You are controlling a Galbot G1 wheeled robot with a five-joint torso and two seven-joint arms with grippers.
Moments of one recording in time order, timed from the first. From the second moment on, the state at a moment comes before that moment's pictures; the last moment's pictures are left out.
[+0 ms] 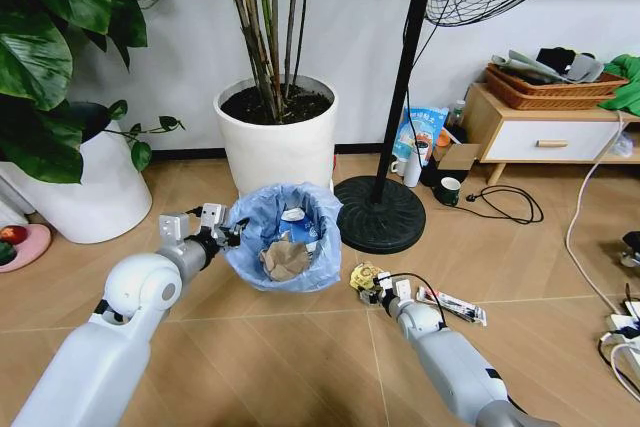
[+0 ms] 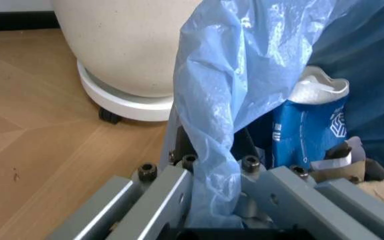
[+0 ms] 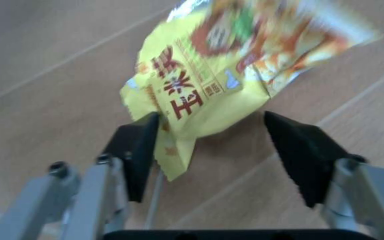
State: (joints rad) left arm 1.01 -1.02 -0.38 -1.96 -0.73 0.74 -0.06; right arm -0.78 1.35 0.11 0.82 0.34 -0.15 -0.12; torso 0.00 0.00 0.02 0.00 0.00
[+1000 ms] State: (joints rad) left arm 1.01 -1.02 -0.38 -1.96 -0.73 0.74 -0.06; right arm -0.81 1.33 0.13 0.91 0.39 -0.18 -0.08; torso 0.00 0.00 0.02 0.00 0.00
